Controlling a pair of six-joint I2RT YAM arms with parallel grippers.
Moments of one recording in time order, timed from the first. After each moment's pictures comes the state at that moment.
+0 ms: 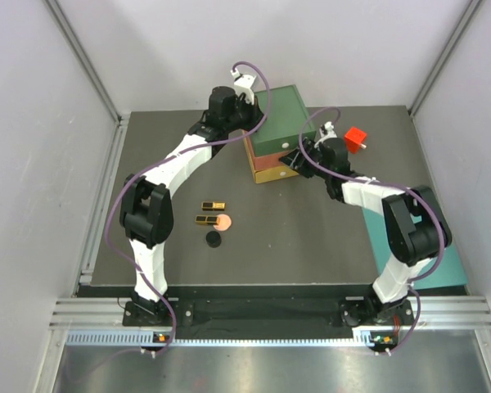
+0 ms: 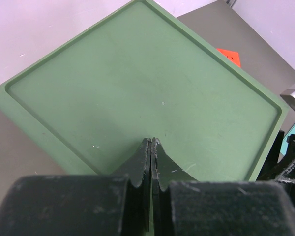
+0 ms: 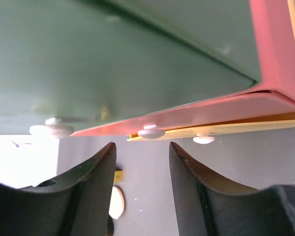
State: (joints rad) left arm -0.44 2.00 1.75 -0.03 0.27 -0.15; right arm 0.35 1.72 0.96 0.39 -0.28 0.81
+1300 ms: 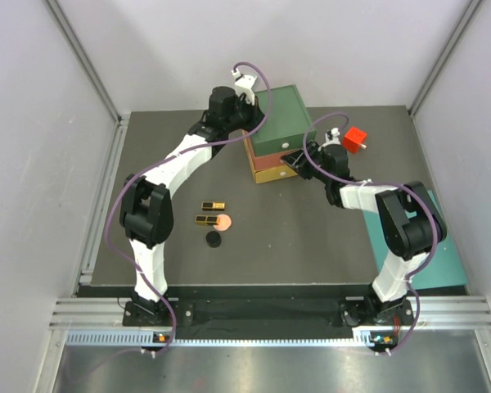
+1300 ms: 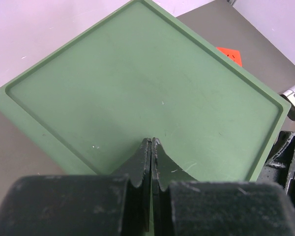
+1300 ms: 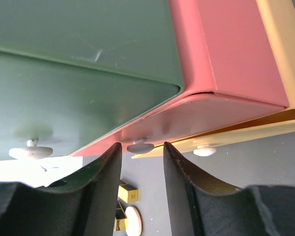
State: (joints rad) left arm -0.44 2.00 1.75 -0.03 0.27 -0.13; right arm 0.34 1.78 0.90 0.60 -0.23 1.00
